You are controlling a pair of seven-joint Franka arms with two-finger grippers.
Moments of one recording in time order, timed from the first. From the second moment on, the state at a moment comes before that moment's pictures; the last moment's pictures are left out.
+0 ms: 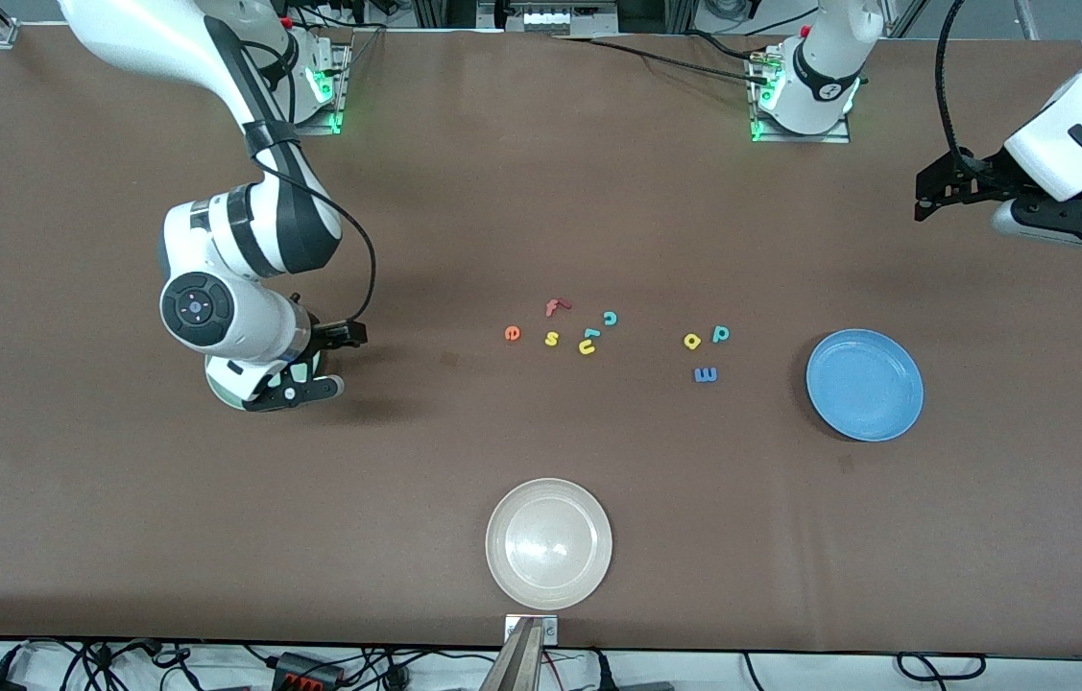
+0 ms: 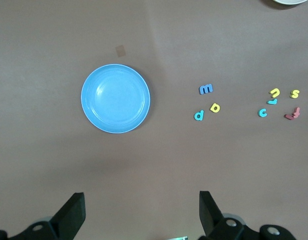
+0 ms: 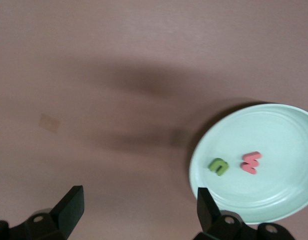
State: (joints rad) left arm -0.01 -0.03 -0.09 -1.62 -0.02 1.52 0.06; right arm 0.41 0.48 -0.08 -1.66 0.10 1.96 0.08
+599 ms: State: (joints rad) left arm -0.01 -0.03 -0.09 -1.62 -0.02 1.52 0.06; right arm 0.54 0.59 -0.08 -1.64 0.10 2.07 0.12
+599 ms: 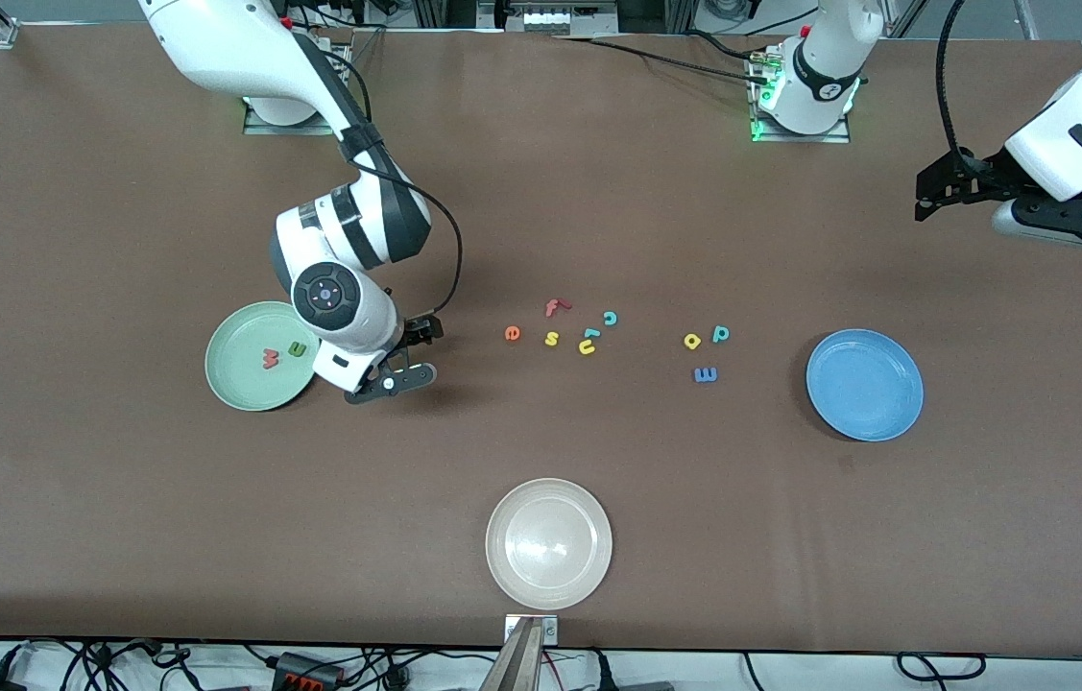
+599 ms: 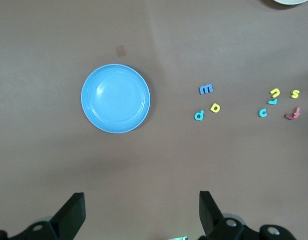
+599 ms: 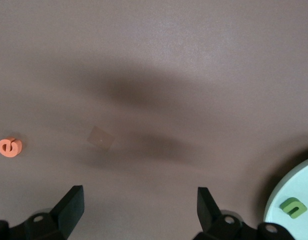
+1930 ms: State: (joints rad) left arm -0.01 -0.03 -0.09 -1.62 -0.02 1.52 0.06; right arm 0.74 0.67 -0.08 -1.62 0.10 2.26 0.43
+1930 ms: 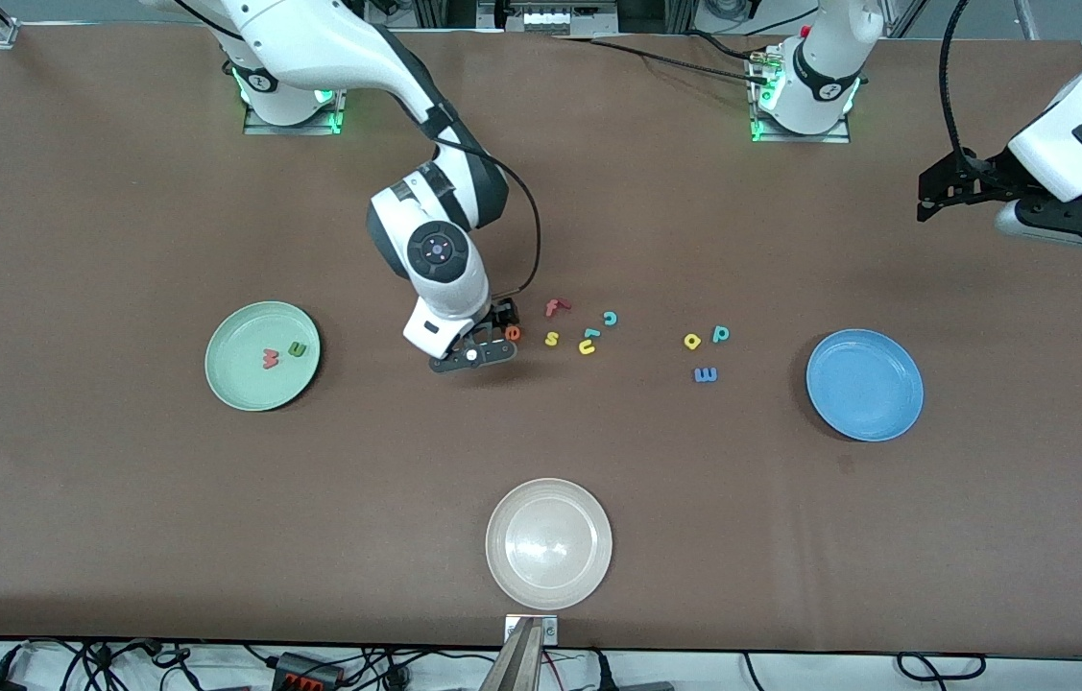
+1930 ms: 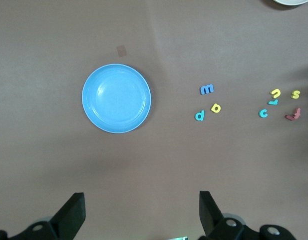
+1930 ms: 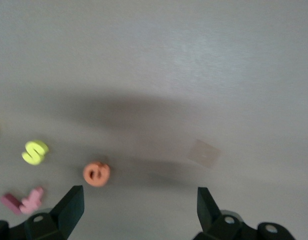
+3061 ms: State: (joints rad) left arm -0.01 -0.03 -0.09 -1.62 -0.02 1.52 0.06; right arm 0.80 0.79 -0.08 -1.50 0.10 2.24 0.78
